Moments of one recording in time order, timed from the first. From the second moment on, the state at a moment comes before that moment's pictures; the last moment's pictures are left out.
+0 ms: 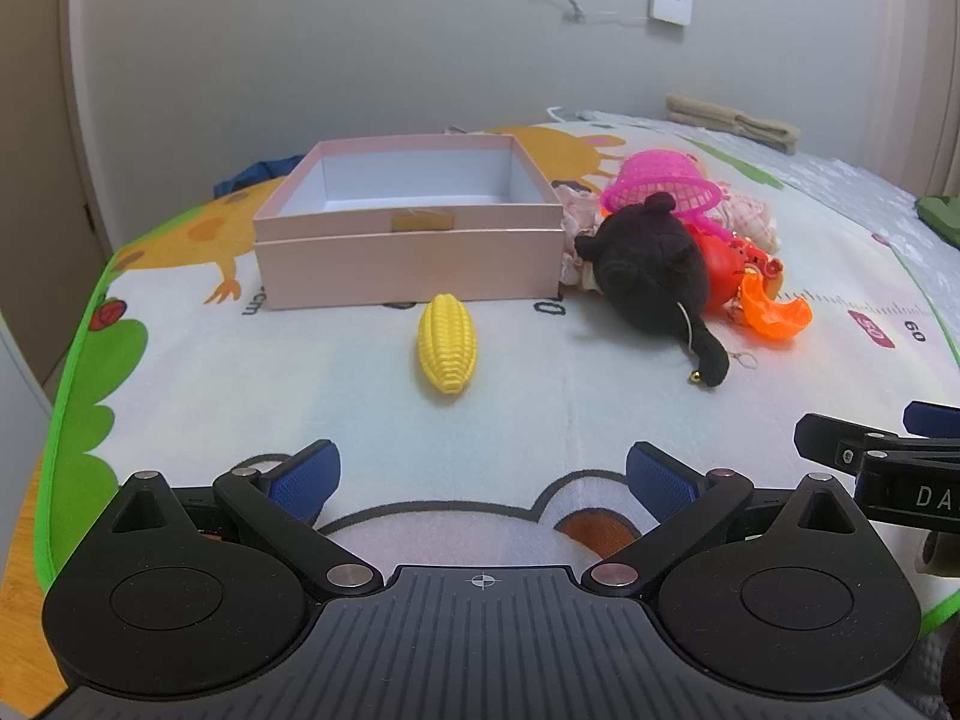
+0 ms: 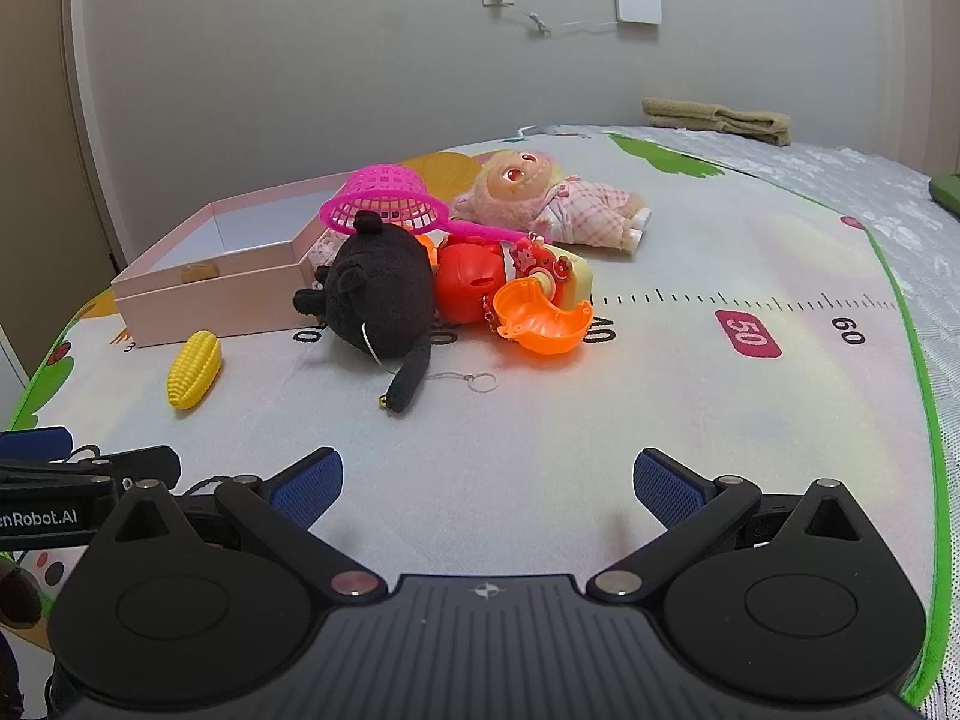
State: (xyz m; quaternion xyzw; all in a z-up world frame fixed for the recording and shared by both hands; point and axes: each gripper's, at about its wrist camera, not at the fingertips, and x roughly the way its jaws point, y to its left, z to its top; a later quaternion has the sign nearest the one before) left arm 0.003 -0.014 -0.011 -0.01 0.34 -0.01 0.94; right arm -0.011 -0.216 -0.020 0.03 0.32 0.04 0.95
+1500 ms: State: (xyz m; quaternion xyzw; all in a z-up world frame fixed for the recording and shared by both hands) left arm 0.000 -0.018 -0.012 0.00 0.32 -0.01 0.95; right arm -0.012 -0.214 -0.025 0.03 0.32 0.04 0.95
